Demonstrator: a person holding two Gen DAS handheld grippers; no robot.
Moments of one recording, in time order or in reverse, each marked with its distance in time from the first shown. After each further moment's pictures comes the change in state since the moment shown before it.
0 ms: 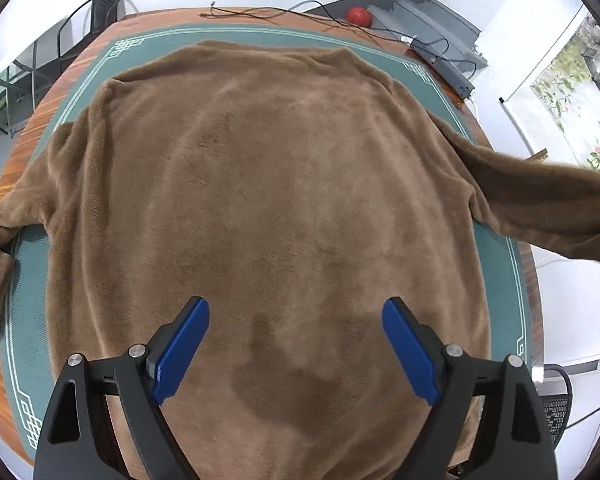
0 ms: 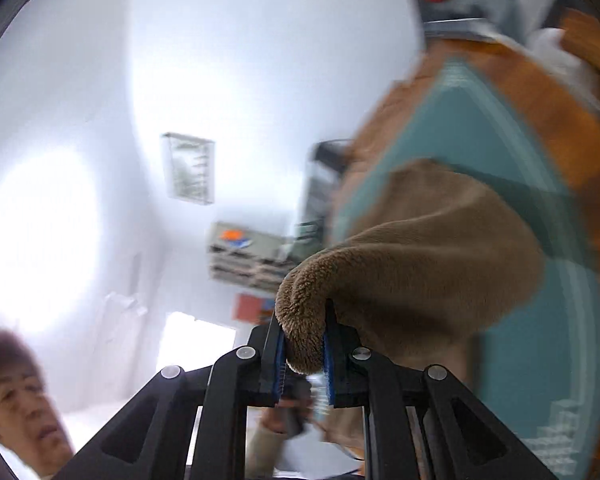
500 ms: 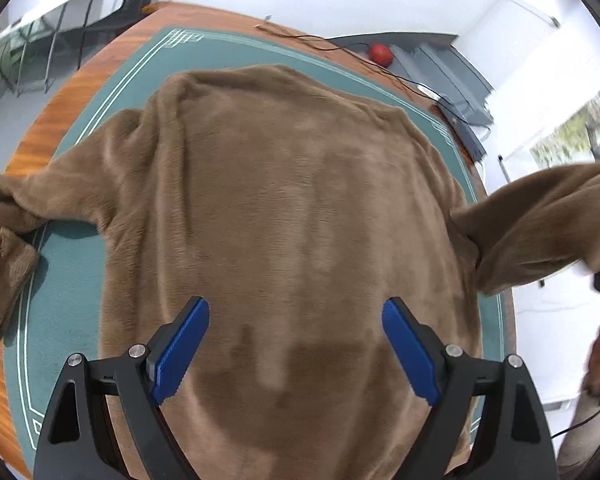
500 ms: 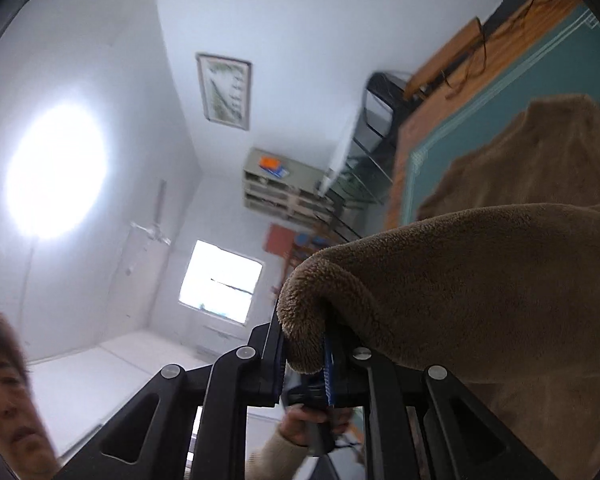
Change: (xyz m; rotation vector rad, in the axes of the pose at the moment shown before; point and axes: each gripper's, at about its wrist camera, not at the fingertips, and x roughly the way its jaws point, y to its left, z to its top) left arm -0.022 0.105 0.011 -0.183 -0.064 -0.107; right arm 0.282 0.031 -0.030 -0.096 0.293 0.022
